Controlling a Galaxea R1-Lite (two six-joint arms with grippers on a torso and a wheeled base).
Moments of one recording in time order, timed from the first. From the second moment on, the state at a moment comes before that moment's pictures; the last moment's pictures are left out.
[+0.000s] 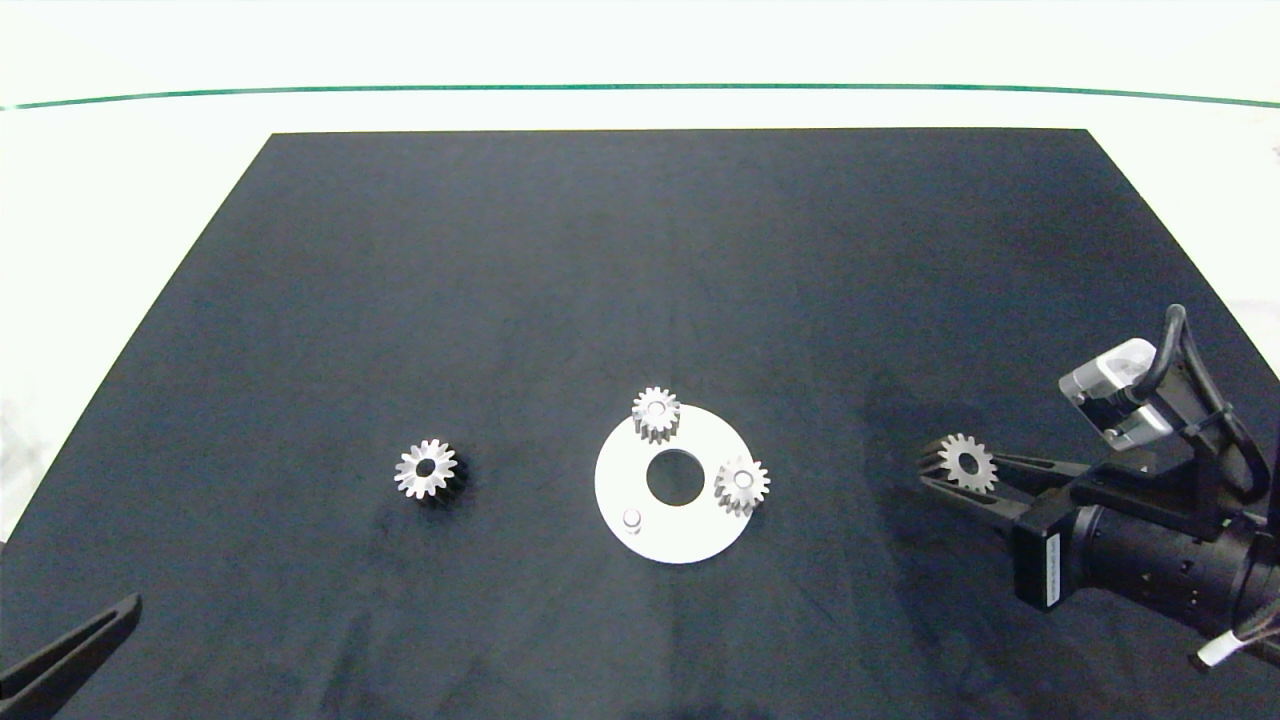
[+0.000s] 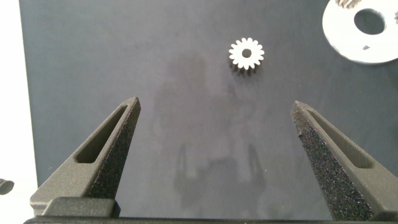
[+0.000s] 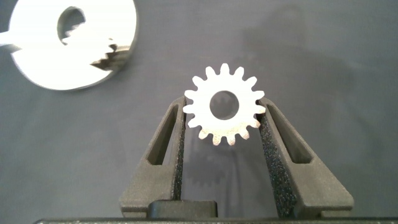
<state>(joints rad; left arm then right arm) -0.41 0.60 -0.56 0.14 0.22 0.16 0.50 1.32 -0.53 -0.44 -0.10 -0.06</state>
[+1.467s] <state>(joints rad) -0.39 0.23 -0.56 0.26 0.23 0.17 0.86 1.68 -0.83 -0.39 -0.10 -0.06</state>
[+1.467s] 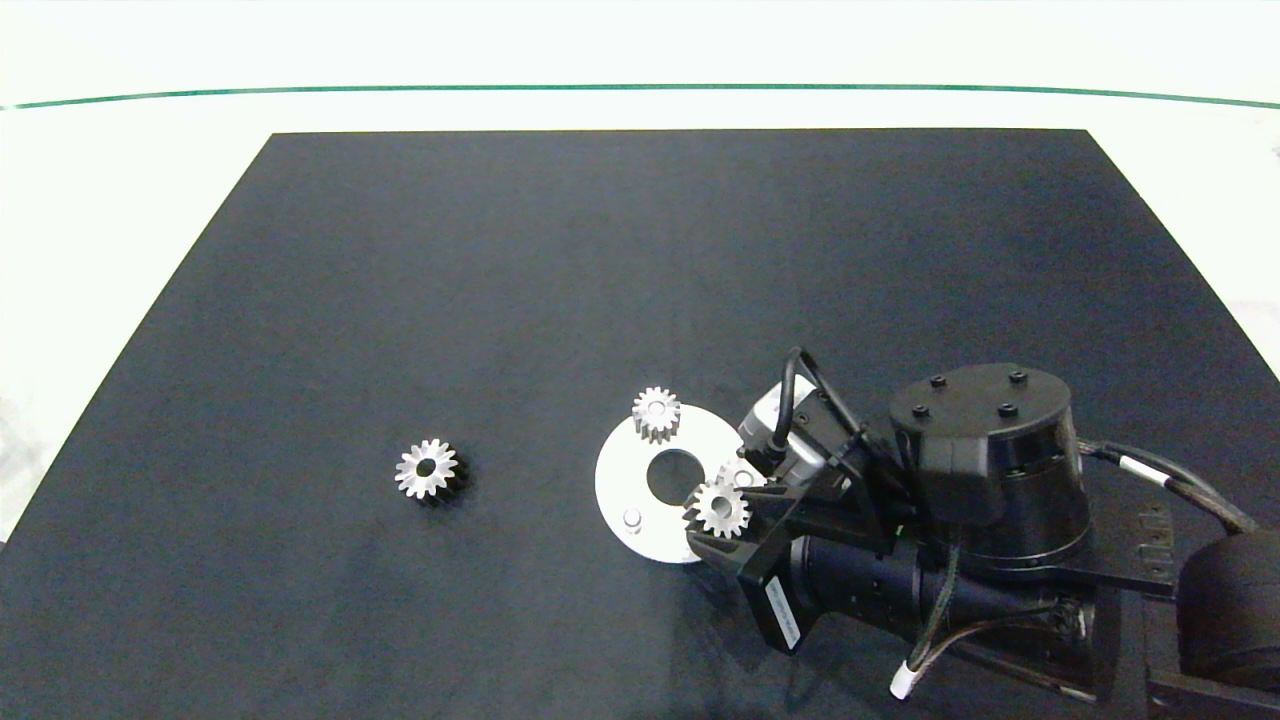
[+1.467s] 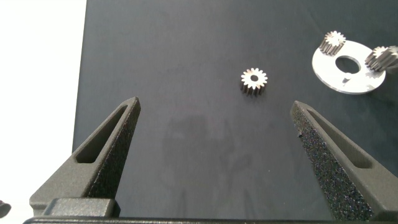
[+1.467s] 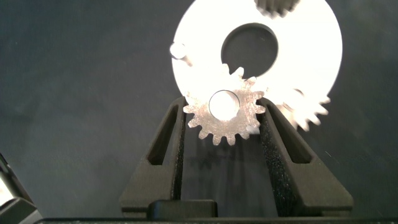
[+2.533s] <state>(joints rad) -0.39 0.20 -0.56 0.26 0.23 0.17 0.92 1.82 -1.01 -0.31 -0.17 -0.07</state>
